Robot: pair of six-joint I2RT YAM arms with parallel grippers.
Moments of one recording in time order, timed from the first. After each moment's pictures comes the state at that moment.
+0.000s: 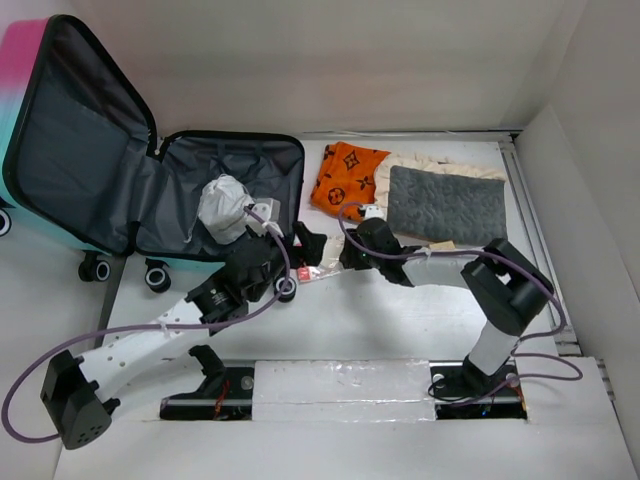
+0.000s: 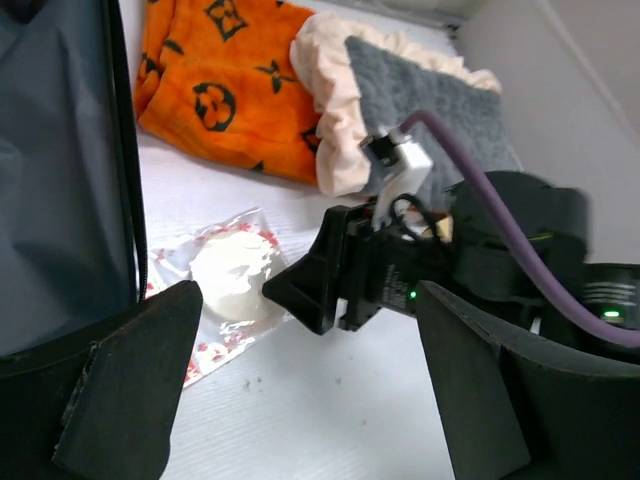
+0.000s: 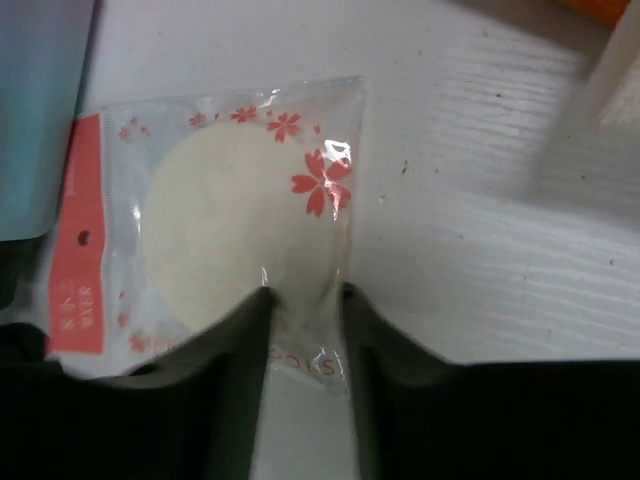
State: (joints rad) left arm -0.86 0.90 0.64 0.05 -0.37 -0.57; right arm 0.72 1.72 0.82 0.21 0.11 0.55
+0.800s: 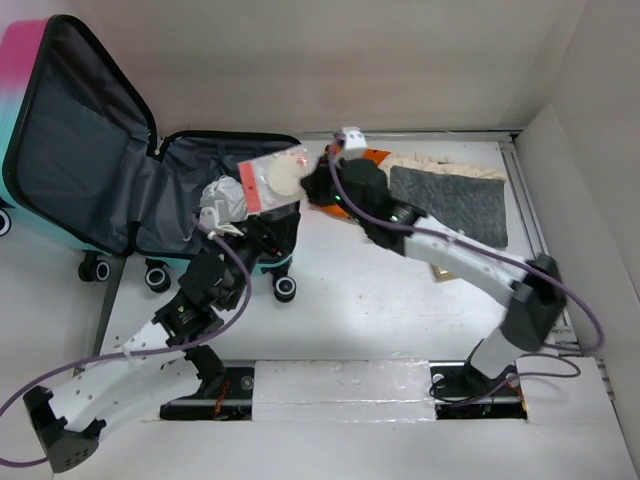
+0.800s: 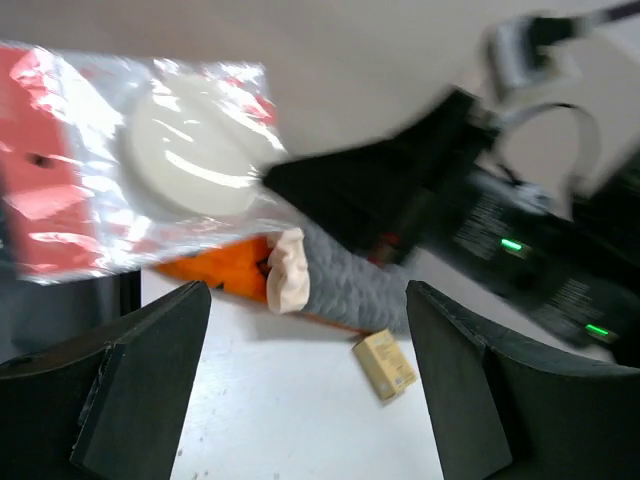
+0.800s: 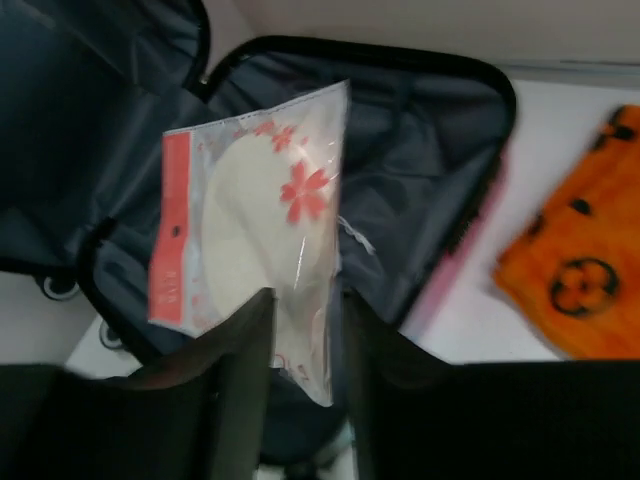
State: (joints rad) left arm -0.86 0.67 0.64 0.15 -0.48 -0.57; right arm 0.85 1.55 1.33 0.05 0.27 0.46
